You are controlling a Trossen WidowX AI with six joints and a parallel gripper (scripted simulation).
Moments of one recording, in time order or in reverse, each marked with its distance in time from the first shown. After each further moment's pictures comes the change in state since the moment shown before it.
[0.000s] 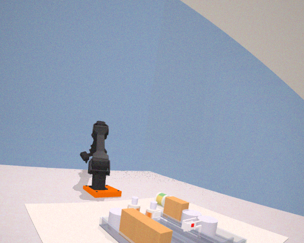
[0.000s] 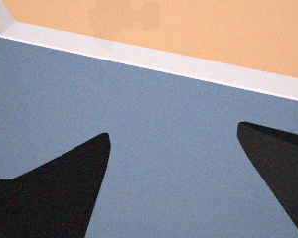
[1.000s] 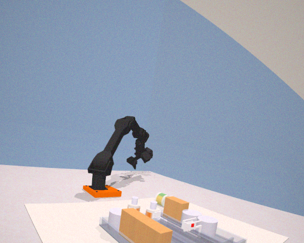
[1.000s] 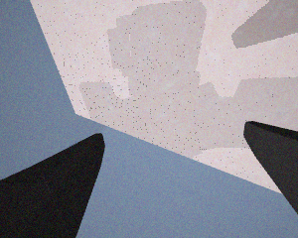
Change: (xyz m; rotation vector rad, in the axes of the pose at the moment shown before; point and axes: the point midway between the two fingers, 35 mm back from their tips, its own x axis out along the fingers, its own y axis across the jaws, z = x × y) arm -0.146 0.195 0.235 -0.083 -0.352 0.180
